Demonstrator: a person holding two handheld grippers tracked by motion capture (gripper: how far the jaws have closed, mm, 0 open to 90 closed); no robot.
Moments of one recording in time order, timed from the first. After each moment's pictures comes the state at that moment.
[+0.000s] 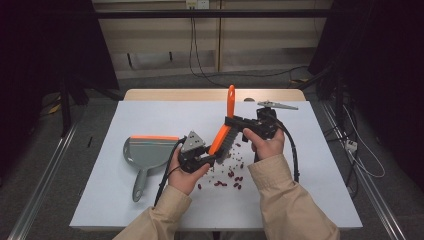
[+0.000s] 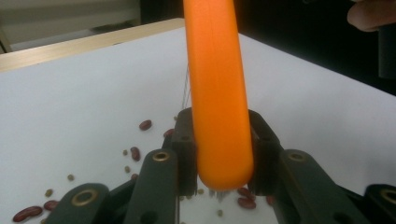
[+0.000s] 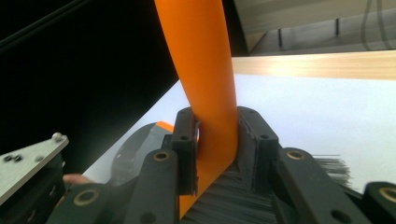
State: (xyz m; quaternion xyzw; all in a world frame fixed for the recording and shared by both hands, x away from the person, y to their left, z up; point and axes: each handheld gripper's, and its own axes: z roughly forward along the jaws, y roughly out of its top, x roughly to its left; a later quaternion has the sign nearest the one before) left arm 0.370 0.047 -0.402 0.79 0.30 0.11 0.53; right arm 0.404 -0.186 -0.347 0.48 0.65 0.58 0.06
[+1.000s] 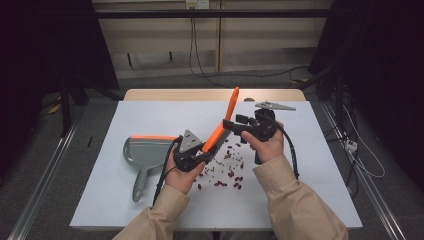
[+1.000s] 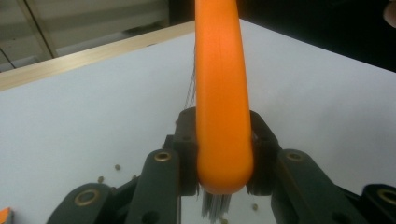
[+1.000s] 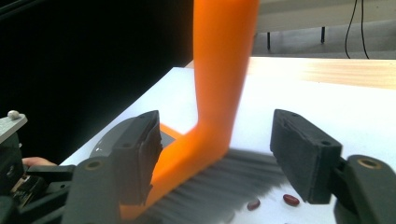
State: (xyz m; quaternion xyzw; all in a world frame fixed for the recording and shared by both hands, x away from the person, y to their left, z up) left arm 0.372 0.056 -0.399 0.79 0.32 0.16 0.51; right arm 0.406 -0.185 -0.353 0.47 0.67 0.56 0.10
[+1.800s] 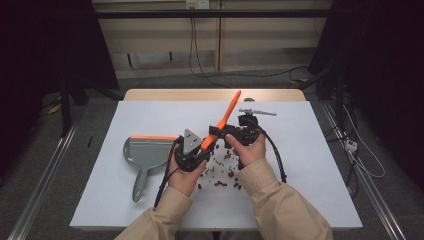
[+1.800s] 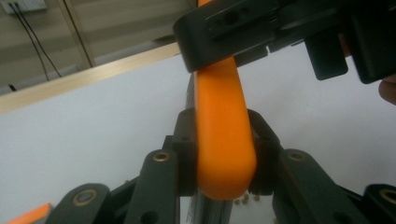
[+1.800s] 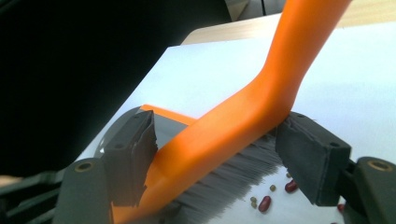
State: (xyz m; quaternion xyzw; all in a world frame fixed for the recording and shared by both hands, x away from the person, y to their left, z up) left arm 0.365 0.047 -0.395 0.77 0.33 0.23 0.49; right arm 0.413 -0.146 -0.378 0.54 0.65 0.53 0.04
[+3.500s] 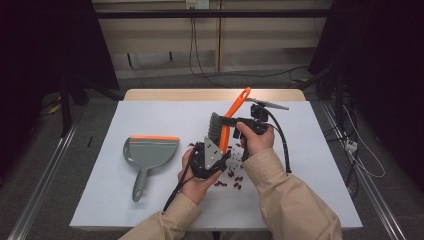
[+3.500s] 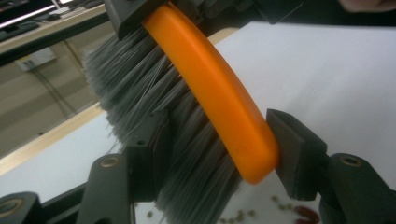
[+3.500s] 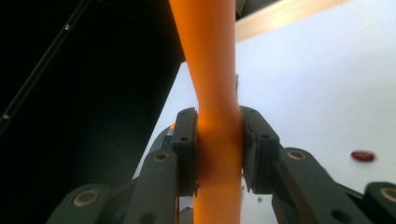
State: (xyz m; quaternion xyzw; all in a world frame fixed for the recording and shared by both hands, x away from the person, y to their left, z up) left arm 0.350 0.015 -0.401 0.79 0.24 0.29 0.48; right arm 0.423 -0.171 -0.358 0.61 0.57 0.55 -0.06
